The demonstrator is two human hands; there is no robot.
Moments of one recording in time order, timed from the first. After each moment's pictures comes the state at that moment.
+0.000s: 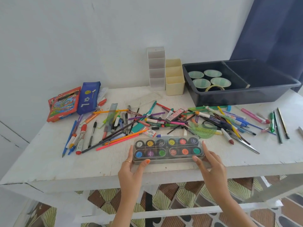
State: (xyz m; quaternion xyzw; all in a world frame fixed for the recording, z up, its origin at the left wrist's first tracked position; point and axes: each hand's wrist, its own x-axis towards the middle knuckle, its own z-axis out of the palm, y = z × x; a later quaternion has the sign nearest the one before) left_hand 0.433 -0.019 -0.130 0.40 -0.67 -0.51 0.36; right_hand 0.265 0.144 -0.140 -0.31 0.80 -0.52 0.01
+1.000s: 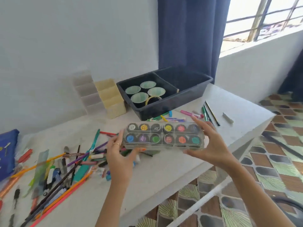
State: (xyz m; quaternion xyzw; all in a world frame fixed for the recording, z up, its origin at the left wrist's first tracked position) left_hand 0.273 -0.020 -0.061 0.18 -0.80 -0.47 0.34; right_hand 0.161 0.224 -0.054 -0.31 0.79 -0.53 -0.03
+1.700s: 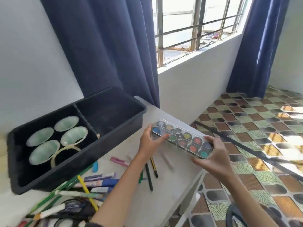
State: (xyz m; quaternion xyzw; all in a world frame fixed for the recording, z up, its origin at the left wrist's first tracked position) left_hand -0.093 0.198 -0.087 0.05 -0.81 -0.59 0.00; right_hand -0.046 0.428 -0.105 -0.04 0.88 -0.44 -0.18
